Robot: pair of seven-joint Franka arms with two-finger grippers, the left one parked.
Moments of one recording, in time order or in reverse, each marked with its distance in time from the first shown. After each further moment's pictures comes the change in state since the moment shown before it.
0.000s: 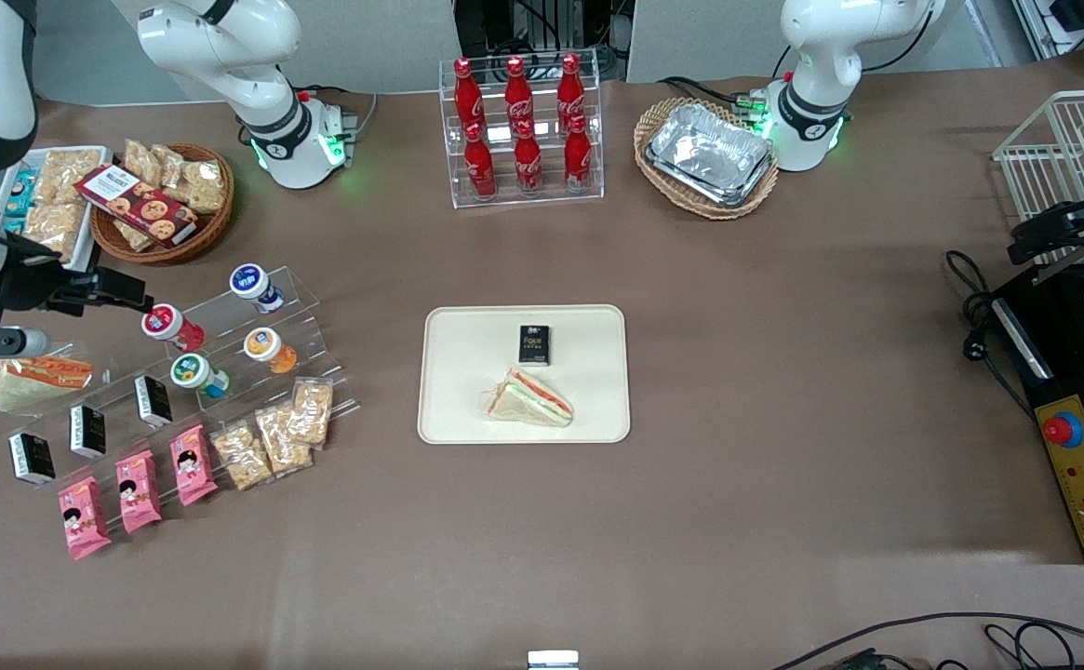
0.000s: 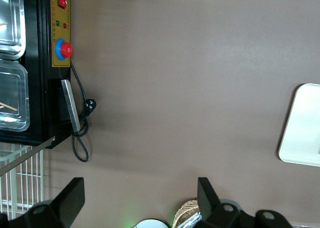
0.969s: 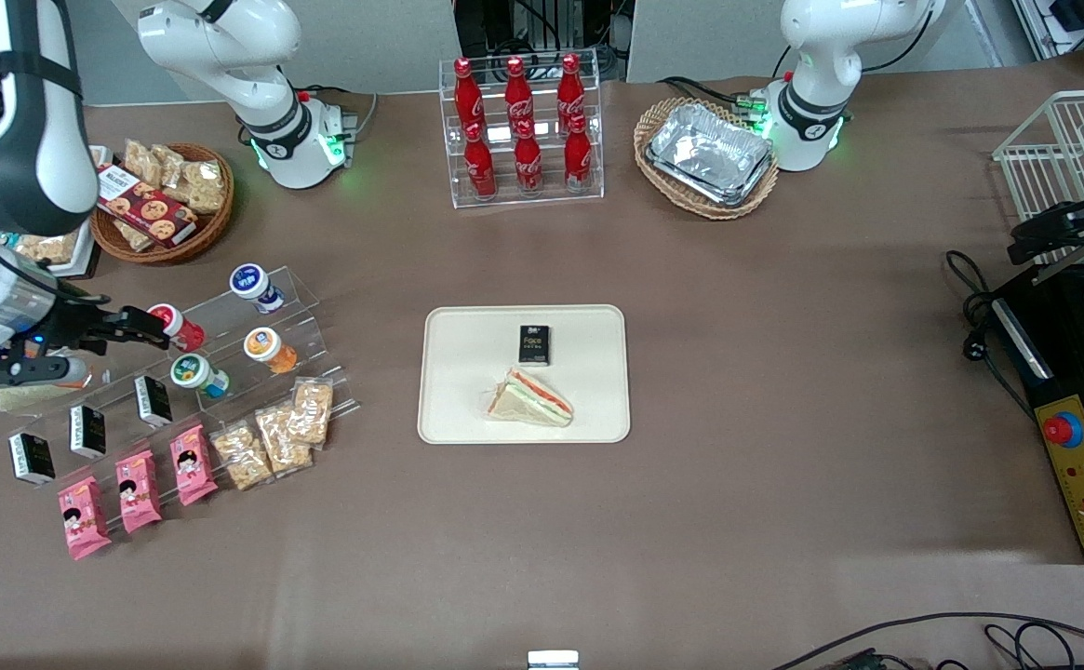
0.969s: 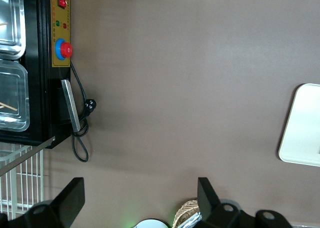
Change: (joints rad) arm -0.032 -0.040 -0.027 -0.342 -0.023 0.398 -0.117
